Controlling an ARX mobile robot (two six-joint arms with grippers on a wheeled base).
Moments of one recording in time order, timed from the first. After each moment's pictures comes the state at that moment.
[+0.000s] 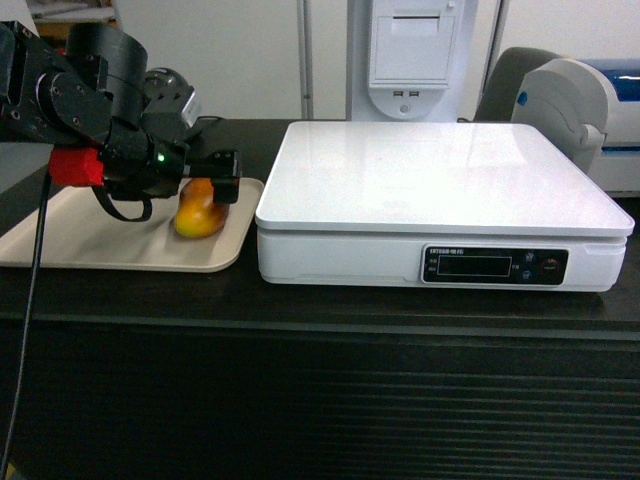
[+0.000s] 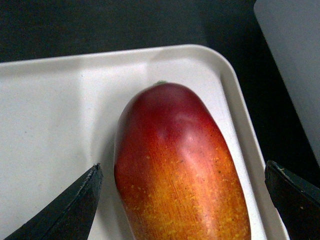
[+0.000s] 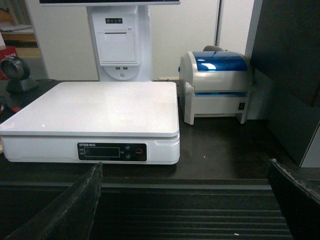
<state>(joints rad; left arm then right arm) -0.08 2.39 1.71 0.00 0.10 0.02 0.00 0.00 0.01 0.00 0.00 0.00</state>
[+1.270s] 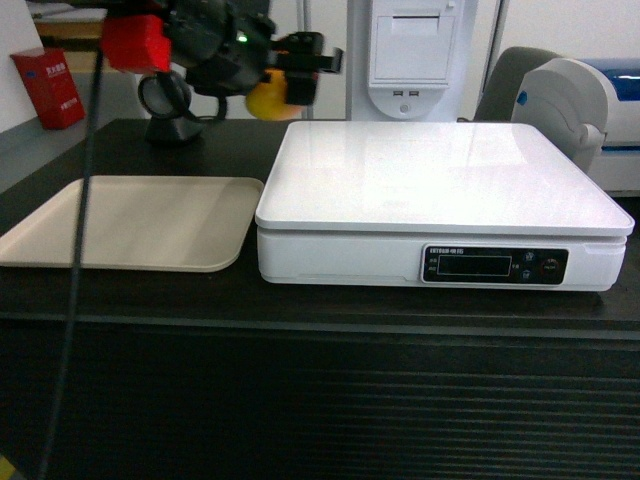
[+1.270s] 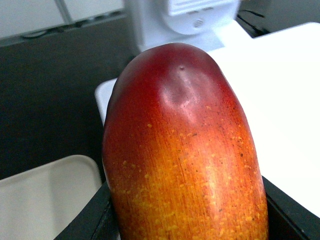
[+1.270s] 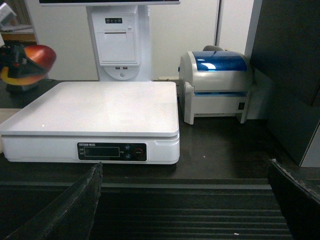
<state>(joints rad) -0.31 2.14 1.65 0.05 0.05 0.05 0.00 0.00 0.01 0.00 0.00 0.00</state>
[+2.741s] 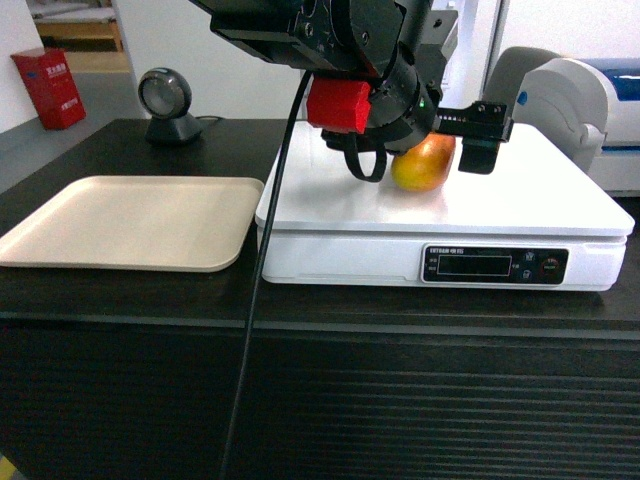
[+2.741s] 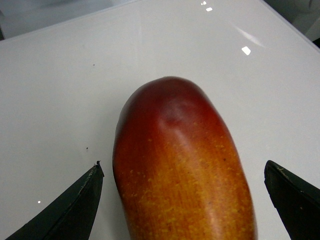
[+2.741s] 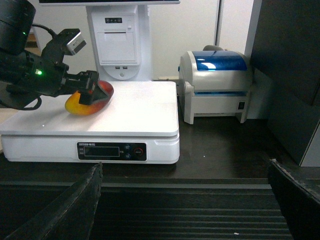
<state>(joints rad) -0.54 2.35 1.90 -0.09 -0.01 -0.03 0.00 0.00 0.01 0.00 0.00 0.00</state>
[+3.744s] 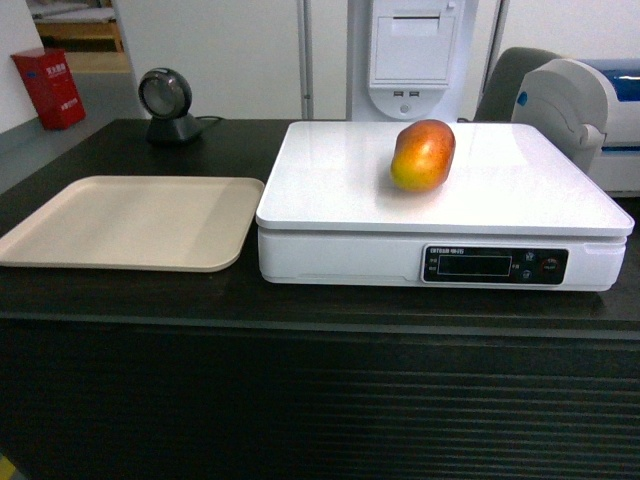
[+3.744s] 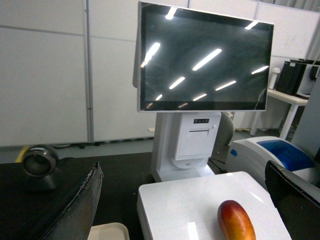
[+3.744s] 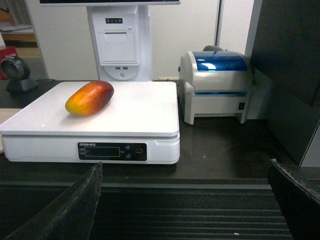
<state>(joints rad) -0.16 1.27 0.93 0.49 0.17 -0.15 0.00 0.00 0.01 0.00 0.00 0.00</state>
